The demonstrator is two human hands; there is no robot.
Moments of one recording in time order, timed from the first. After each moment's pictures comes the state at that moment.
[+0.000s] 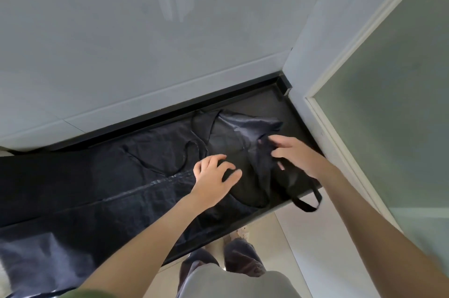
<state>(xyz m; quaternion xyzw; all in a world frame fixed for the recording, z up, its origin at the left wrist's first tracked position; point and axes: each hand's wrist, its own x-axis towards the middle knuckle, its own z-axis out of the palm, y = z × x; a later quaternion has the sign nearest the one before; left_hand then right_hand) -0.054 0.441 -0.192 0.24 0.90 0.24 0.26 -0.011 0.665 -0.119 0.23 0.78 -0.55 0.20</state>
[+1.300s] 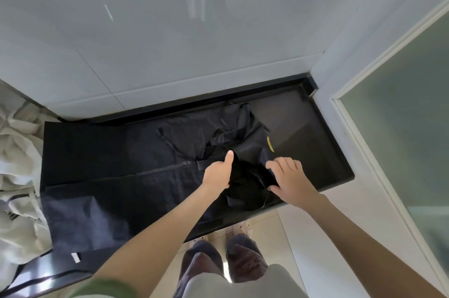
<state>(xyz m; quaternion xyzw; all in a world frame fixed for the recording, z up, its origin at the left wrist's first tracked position) -0.056 0.391 -0.192 -0.18 0.75 0.49 0.40 0.040 0.586 -0.197 -0.07 1.00 -0.04 0.03</state>
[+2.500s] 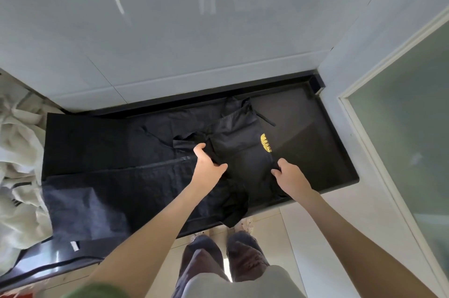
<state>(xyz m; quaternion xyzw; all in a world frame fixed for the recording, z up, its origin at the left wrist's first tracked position) -0.055 0.370 -0.208 -0.11 0.79 0.53 0.29 0.020 0.587 -0.208 0.25 0.91 -0.23 0.24</state>
